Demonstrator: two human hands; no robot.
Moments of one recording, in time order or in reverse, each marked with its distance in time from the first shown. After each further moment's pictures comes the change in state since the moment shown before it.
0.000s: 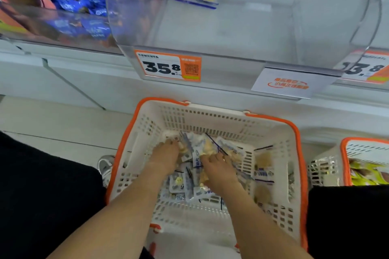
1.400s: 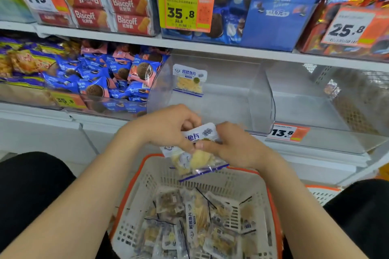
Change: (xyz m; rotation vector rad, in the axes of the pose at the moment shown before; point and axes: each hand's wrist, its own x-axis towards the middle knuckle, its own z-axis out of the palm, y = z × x) left_hand -0.198 0.027 -0.316 -0.453 0.174 0.667; right_hand -0.184 0.008 -0.323 0.631 0.447 -0.317
